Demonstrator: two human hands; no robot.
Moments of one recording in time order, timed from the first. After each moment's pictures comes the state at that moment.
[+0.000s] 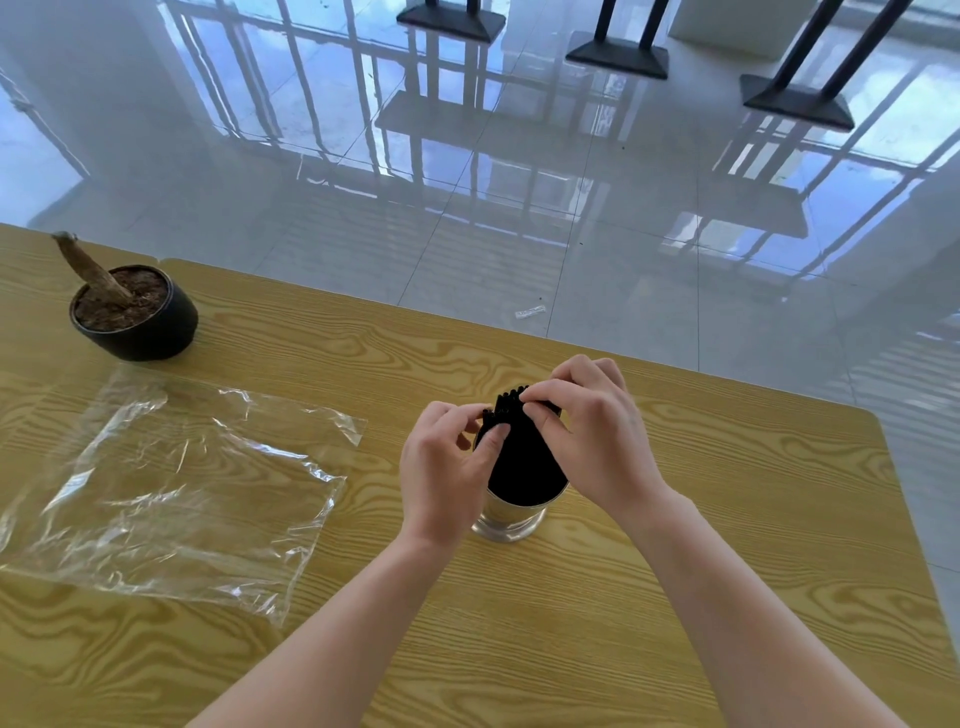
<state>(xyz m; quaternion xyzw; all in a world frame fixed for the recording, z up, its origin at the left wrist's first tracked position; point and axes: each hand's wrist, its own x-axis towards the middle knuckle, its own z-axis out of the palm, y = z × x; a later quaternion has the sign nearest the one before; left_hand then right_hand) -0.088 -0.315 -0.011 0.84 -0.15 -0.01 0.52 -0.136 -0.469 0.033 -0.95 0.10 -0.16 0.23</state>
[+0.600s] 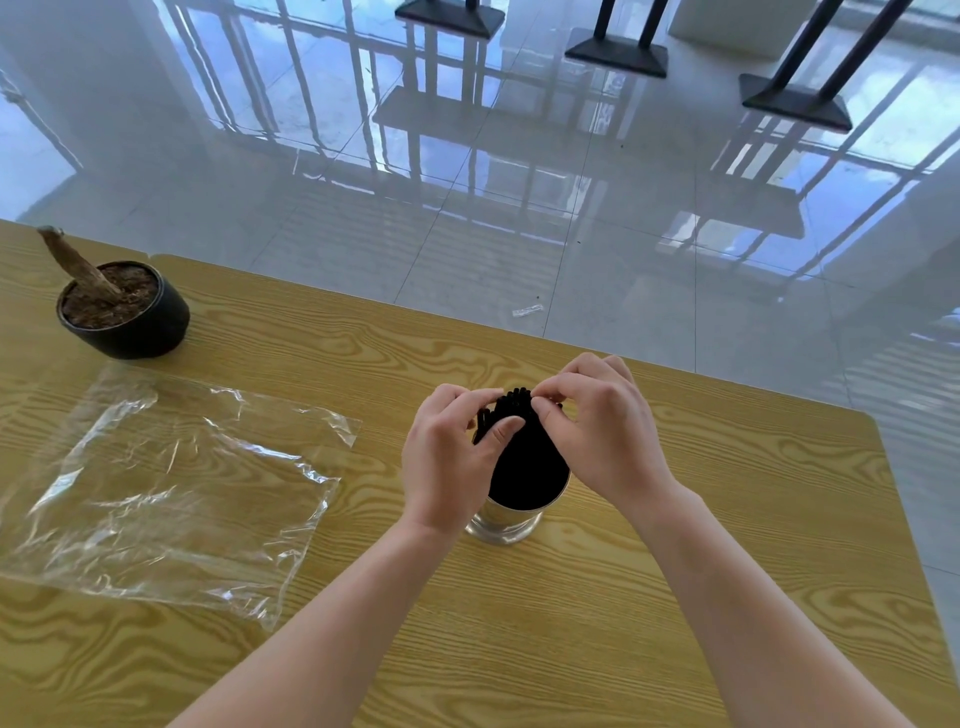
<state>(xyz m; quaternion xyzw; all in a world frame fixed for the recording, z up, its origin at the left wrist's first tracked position) -0.079 -0.327 -0.002 0.84 -0.19 0.00 0.50 -0.131 -0.479 0.038 -0.95 0.14 -0.14 0.24</state>
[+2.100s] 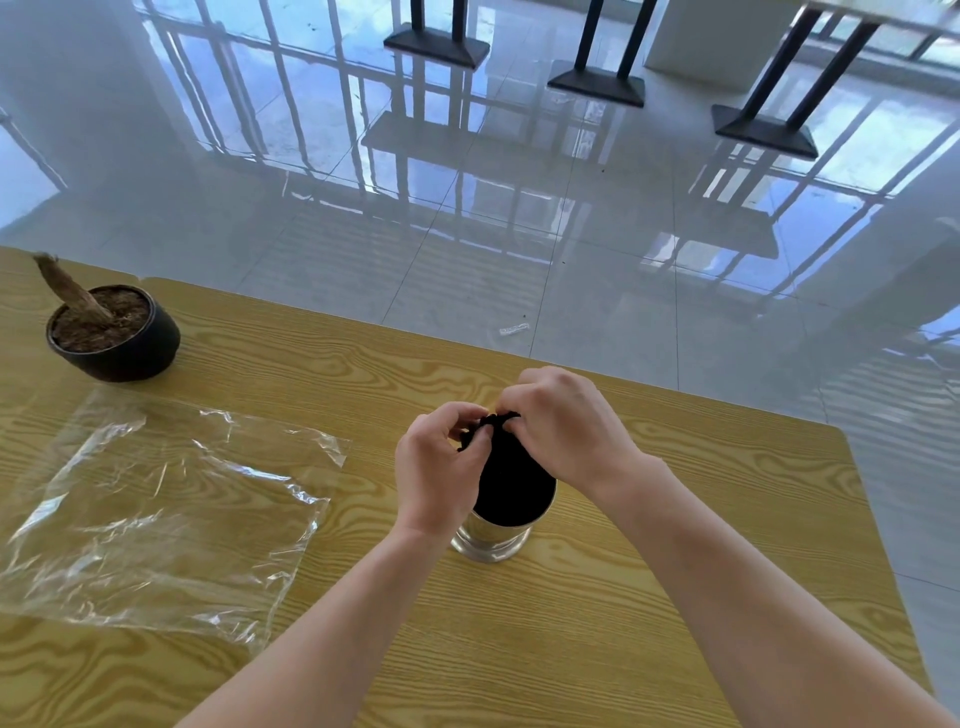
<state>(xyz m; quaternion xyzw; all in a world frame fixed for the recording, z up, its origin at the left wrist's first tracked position) -0.076 -0.333 0.005 0.82 -0.10 -0.05 0.57 -0.105 -0.476 0.066 -0.99 0.01 -0.01 0.13</state>
